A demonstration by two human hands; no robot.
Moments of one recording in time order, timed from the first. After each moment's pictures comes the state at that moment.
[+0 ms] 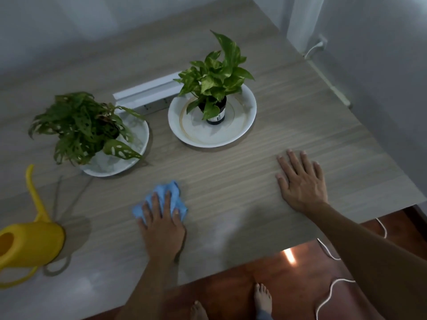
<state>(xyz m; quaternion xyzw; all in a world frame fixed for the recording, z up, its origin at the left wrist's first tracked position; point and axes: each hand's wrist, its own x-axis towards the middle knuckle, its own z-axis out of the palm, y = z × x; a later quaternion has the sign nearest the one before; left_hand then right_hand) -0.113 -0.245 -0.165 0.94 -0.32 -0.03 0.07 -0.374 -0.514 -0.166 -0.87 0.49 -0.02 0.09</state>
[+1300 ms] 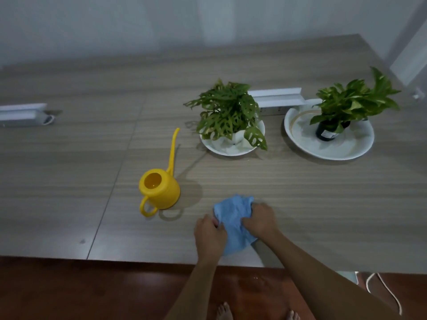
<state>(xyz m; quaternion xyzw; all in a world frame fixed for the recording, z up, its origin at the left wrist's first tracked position) -0.034 -0.077 -0.124 0.91 -0.09 -0.20 0.35 -0.099 -0.218 -0.095 -0.83 0.40 0.10 0.37</state>
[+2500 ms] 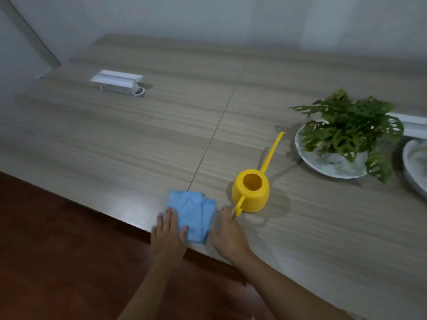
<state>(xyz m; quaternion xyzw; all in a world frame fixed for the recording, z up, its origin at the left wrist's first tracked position) 0.140 0.215 -0.158 0.98 -0.12 -0.11 0.10 0.076 0.035 -0.081 -0.86 0.23 0.08 0.44</state>
